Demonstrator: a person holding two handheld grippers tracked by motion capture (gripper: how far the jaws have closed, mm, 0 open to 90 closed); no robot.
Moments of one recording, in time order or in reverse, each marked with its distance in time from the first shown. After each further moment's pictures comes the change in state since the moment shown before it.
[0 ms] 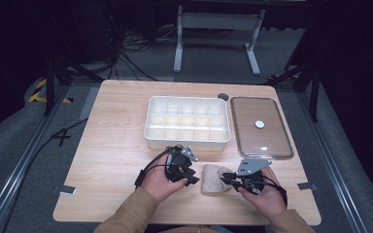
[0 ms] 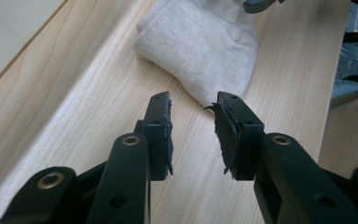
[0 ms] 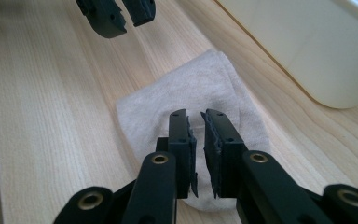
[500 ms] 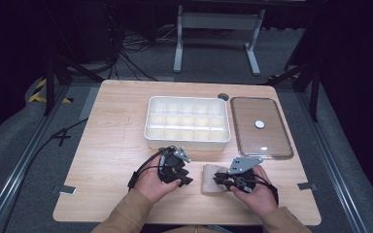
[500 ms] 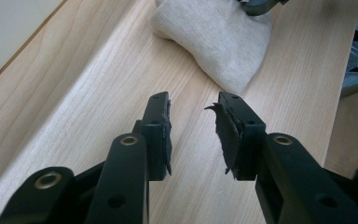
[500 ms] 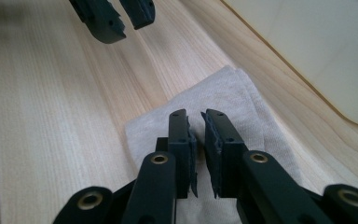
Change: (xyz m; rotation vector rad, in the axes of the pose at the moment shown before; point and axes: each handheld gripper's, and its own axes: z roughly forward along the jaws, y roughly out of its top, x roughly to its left) left arm 0.003 -0.014 -0.006 0.005 0.027 -0.027; right arm 0.005 0.010 0.019 -0.006 0.028 0.024
